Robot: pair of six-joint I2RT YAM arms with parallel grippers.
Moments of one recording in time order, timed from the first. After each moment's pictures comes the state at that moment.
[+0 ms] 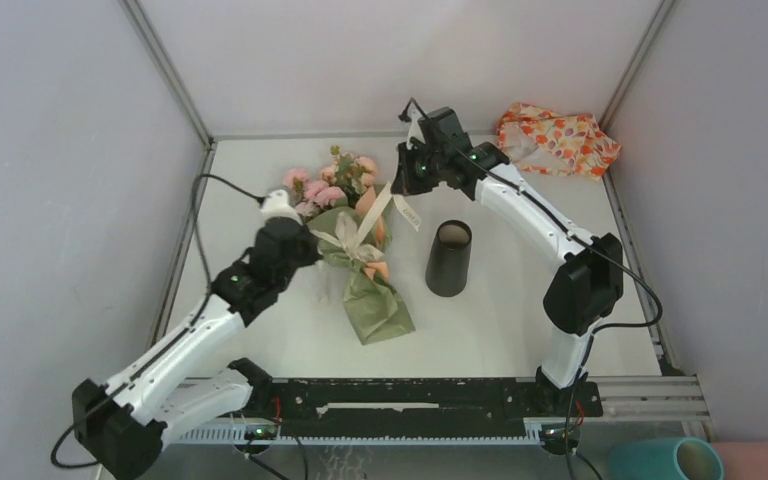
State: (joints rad) left arm -0.65 0.97 0.75 -0.32 -0.38 -0.57; right arm 0.58 1.81 1.75 -0.67 -0.25 0.32
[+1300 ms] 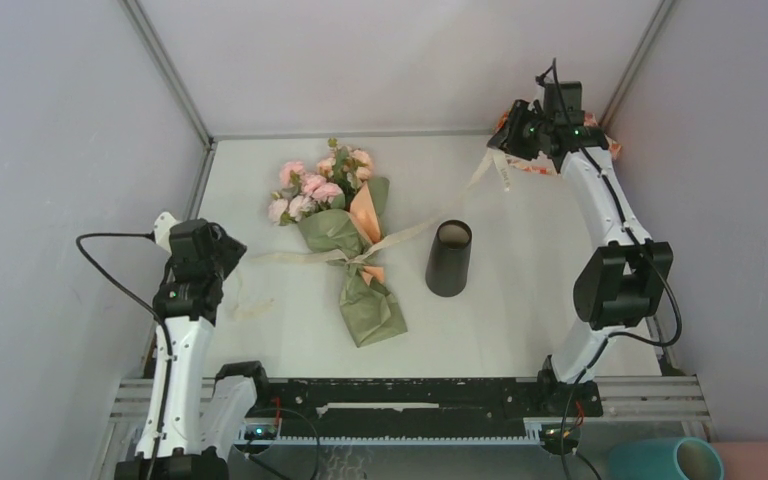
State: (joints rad) left arm 0.11 0.77 0.81 -0.67 -0.31 -0.74; right arm 0.05 1.75 1.72 -0.62 -0.31 0.43
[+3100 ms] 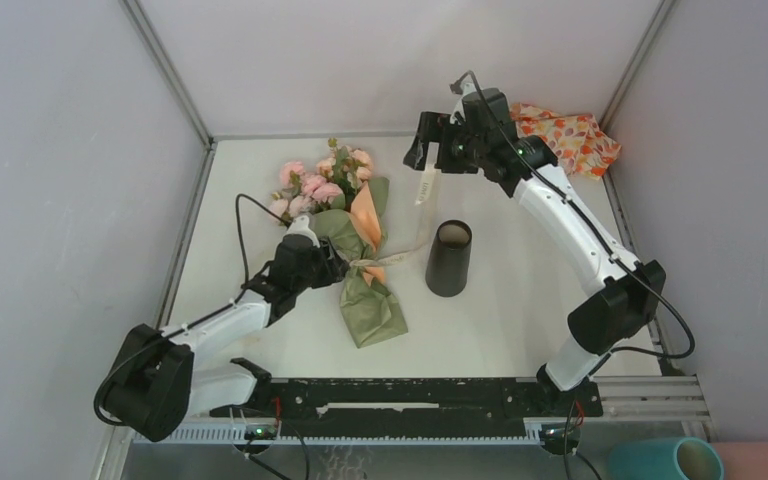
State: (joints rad) left arm -0.48 1.19 0.50 0.08 -0.05 -0.62; right arm 0.46 1.66 1.78 -0.70 -0.12 0.45
